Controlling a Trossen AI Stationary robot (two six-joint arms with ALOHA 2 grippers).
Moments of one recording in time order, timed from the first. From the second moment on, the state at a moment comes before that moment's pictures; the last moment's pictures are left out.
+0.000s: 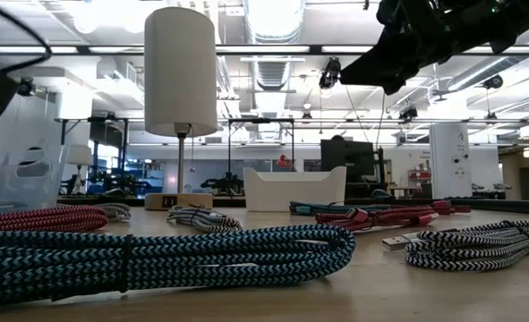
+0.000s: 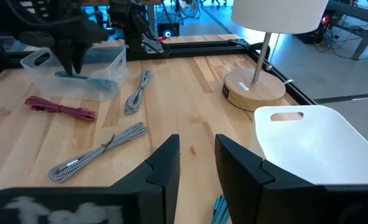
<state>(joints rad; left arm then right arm) -0.79 1.12 0.60 -0.72 -0.03 -1.73 -0.02 1.05 0.52 0.22 0.16 0.07</state>
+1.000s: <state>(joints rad) -0.71 1.12 1.03 -1.05 -0.88 -1.20 -0.02 1.06 0.52 0.11 0.16 0.28</state>
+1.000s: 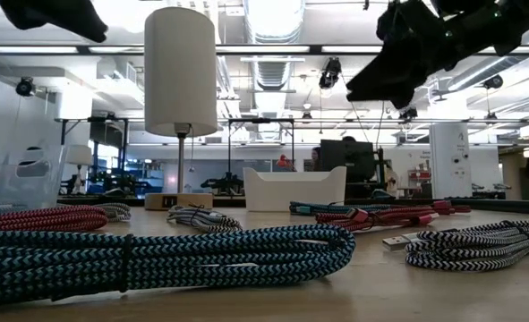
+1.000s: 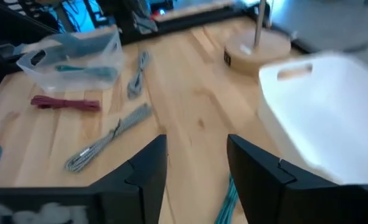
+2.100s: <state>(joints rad) -0.52 1.12 1.03 -0.93 -0.92 -0.90 -0.02 1.71 0.72 0.04 0.30 0.43</state>
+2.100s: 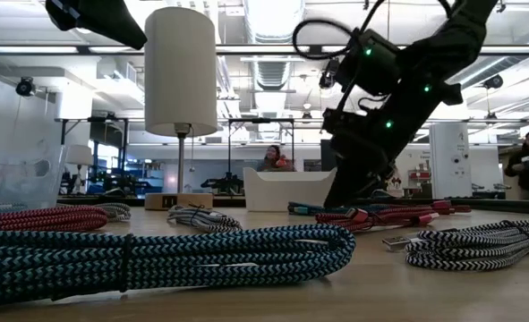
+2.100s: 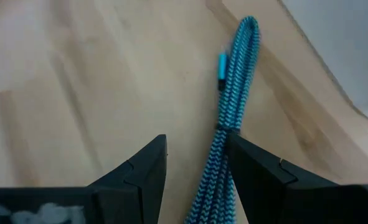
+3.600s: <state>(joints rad) -0.47 1.12 1.03 -0.90 -0.92 -0.71 0.00 1.24 0.74 -0.07 0.16 0.16</state>
